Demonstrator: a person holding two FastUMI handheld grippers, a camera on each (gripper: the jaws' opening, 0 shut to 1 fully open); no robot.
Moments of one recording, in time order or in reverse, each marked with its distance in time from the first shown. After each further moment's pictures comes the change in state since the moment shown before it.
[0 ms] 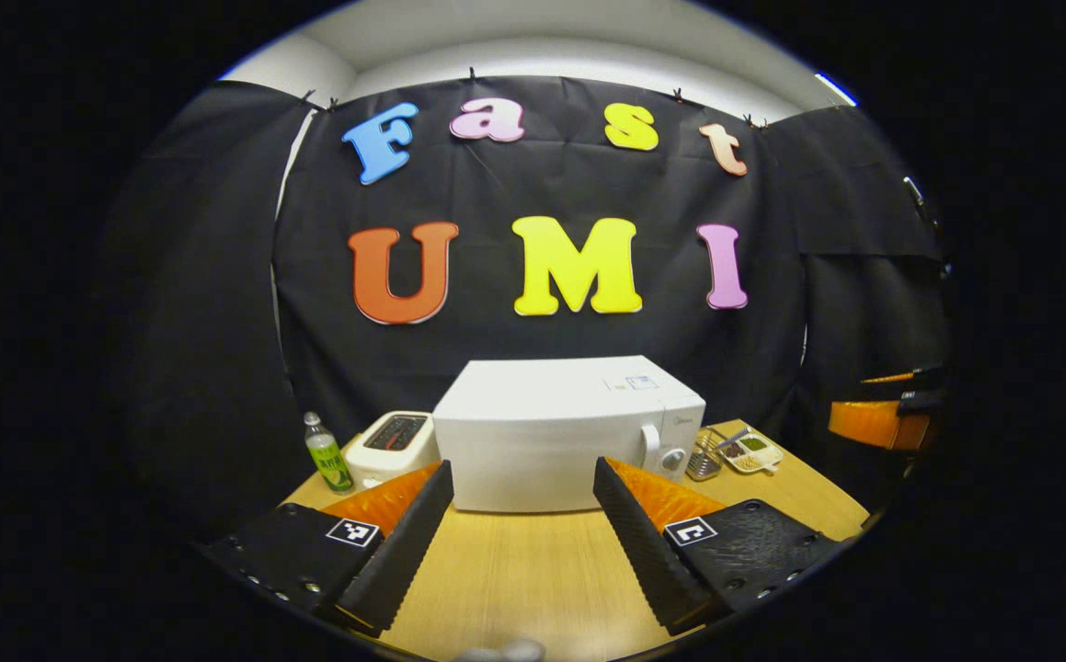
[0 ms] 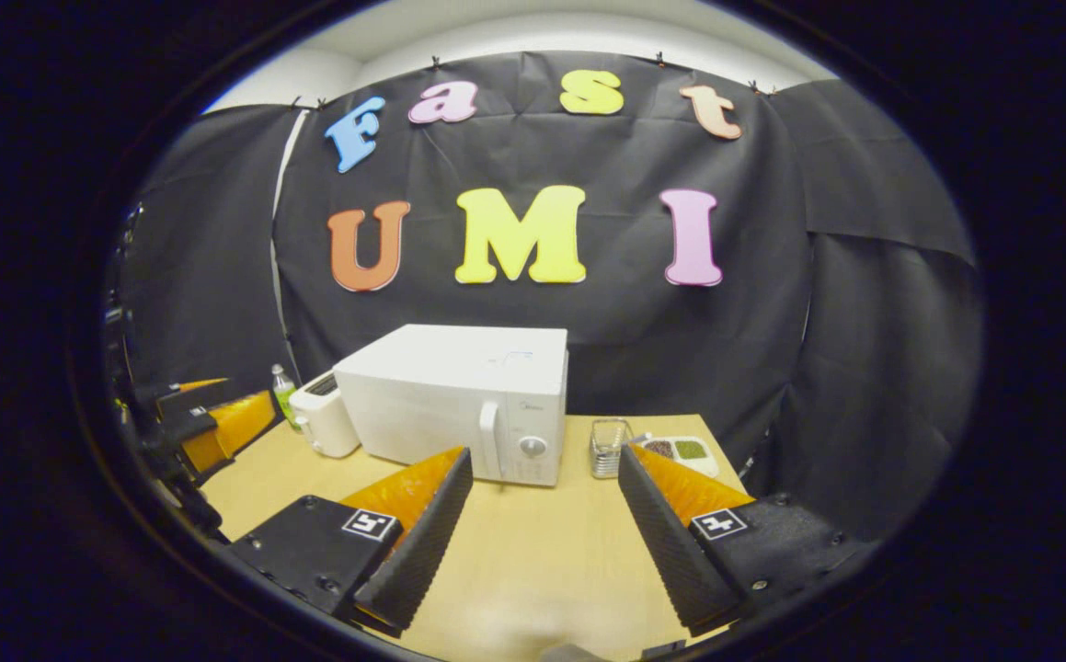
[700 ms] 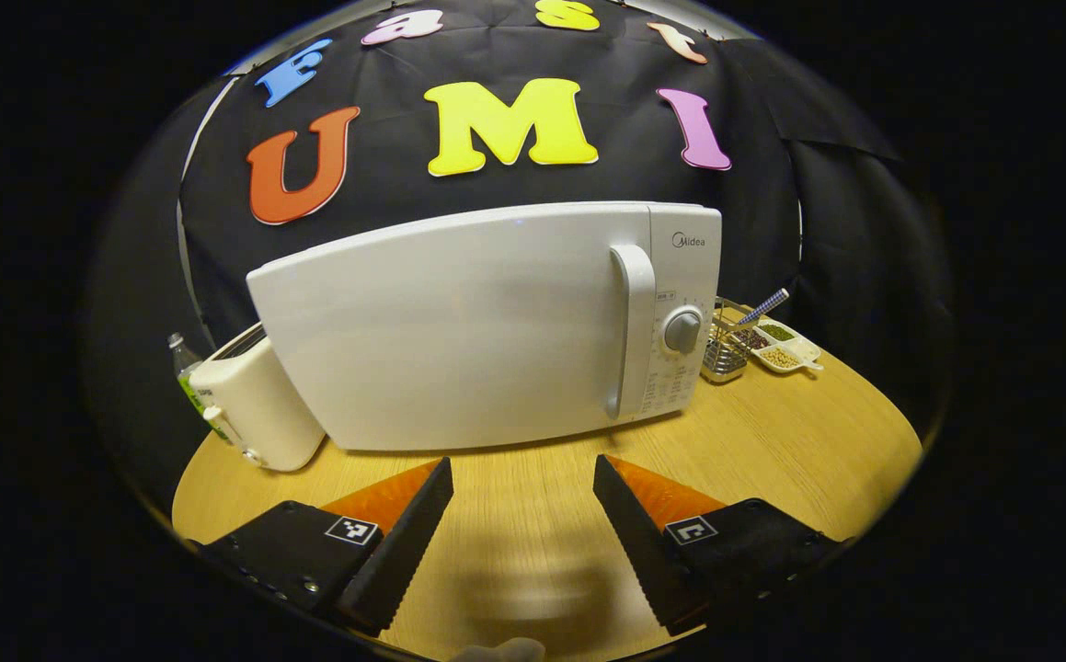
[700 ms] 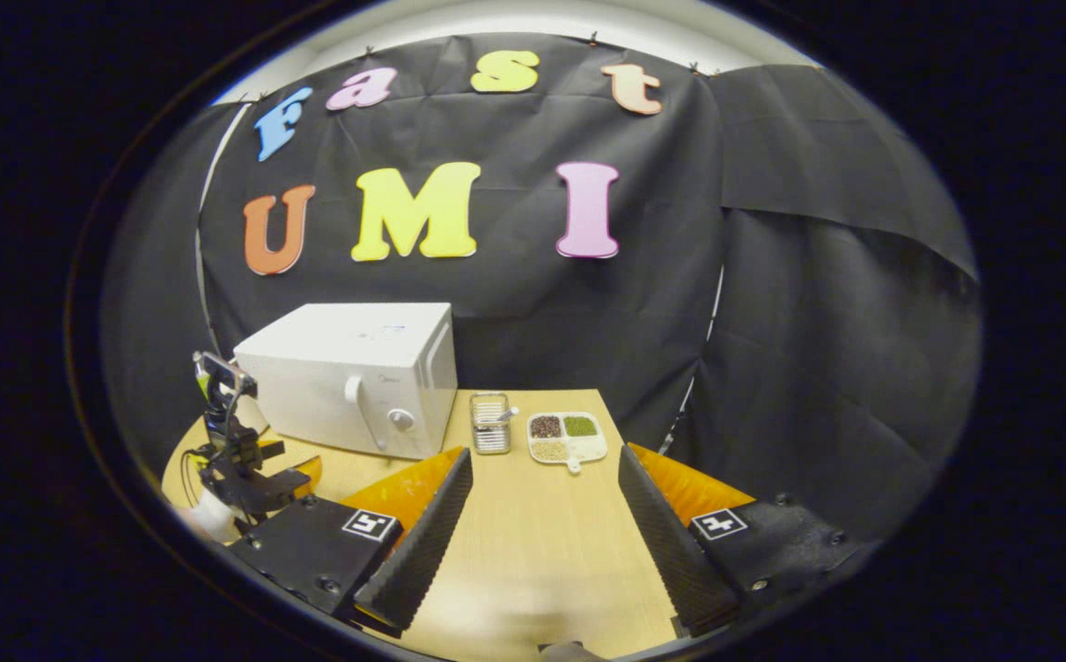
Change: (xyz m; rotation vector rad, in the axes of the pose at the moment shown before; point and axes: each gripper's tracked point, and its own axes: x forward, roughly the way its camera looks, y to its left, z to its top) left arm 0.133 -0.111 -0.223 0.093 0.330 -0.138; right arm -0.015 -0.144 -0.034 0.001 0.123 -0.203
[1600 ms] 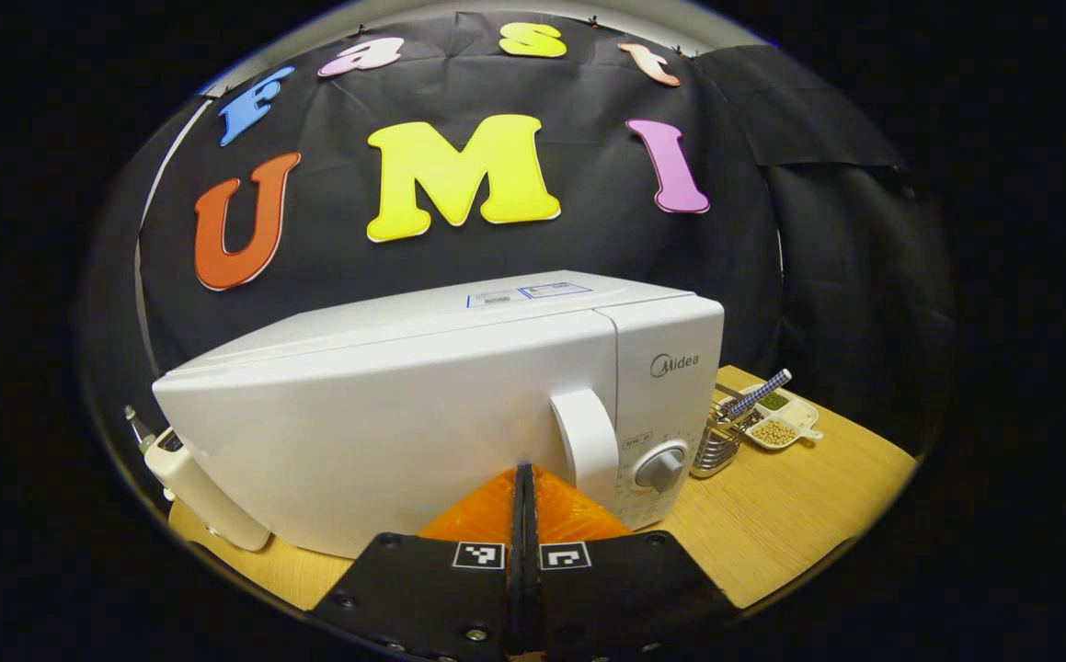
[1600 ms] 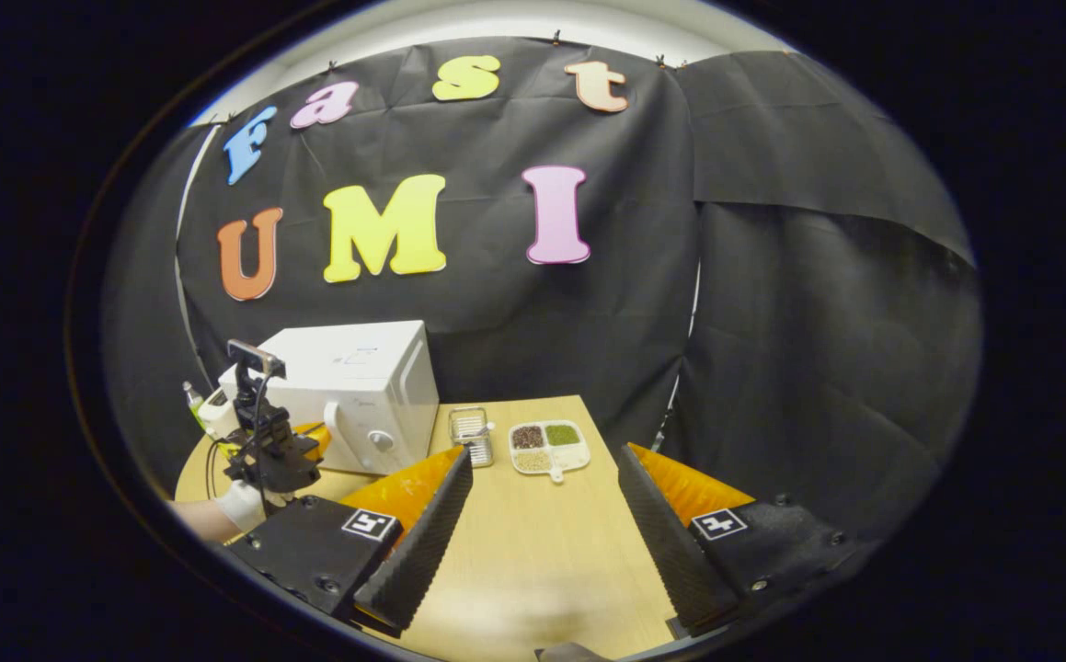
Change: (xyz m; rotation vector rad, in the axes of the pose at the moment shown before) left arm 0.096 -0.057 0.105 0.085 -0.191 -0.093; right arm 0.003 -0.044 0.021 0.106 -0.007 -0.051
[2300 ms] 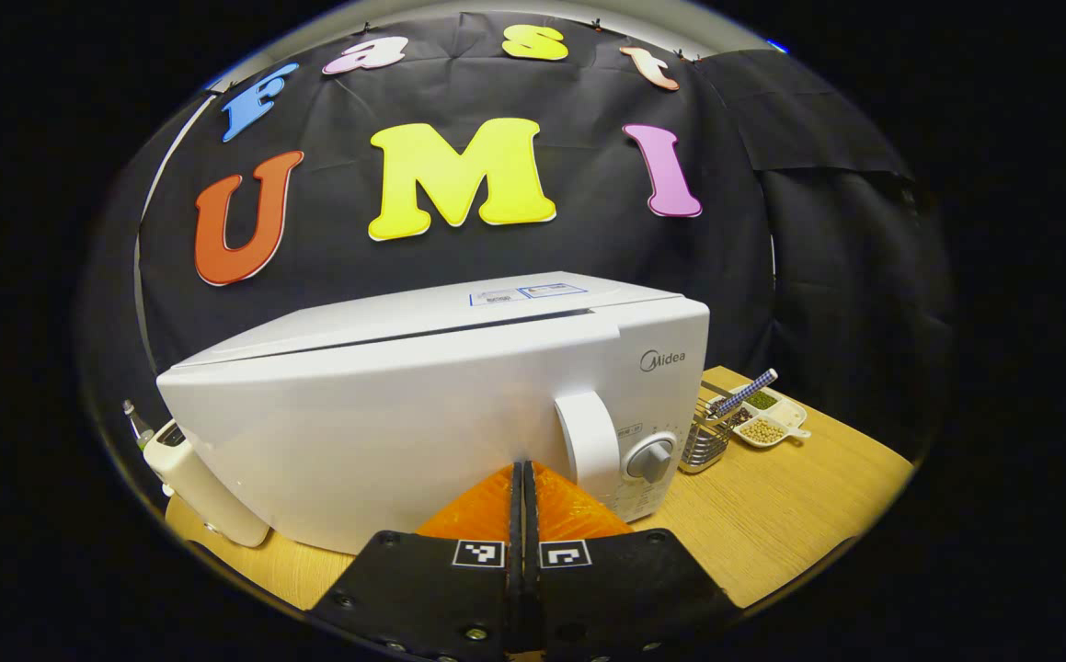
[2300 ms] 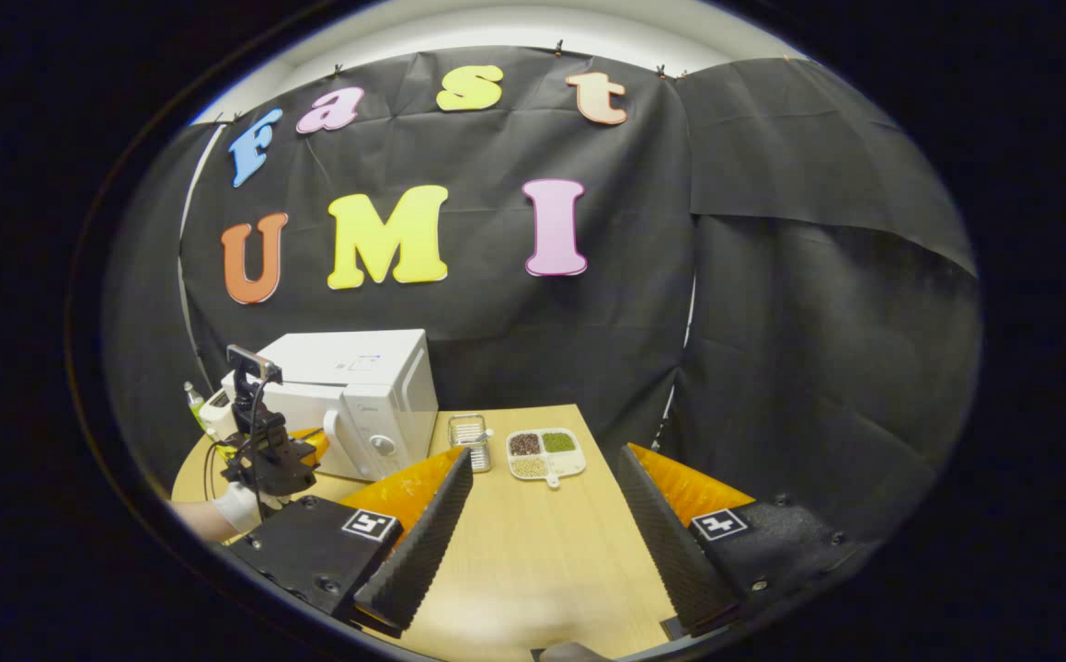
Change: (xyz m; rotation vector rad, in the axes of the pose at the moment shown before) left arm -0.013 0.000 0.004 -0.029 -0.019 -0.019; right arm -0.013 -0.007 0.002 -0.010 -0.028 -0.017
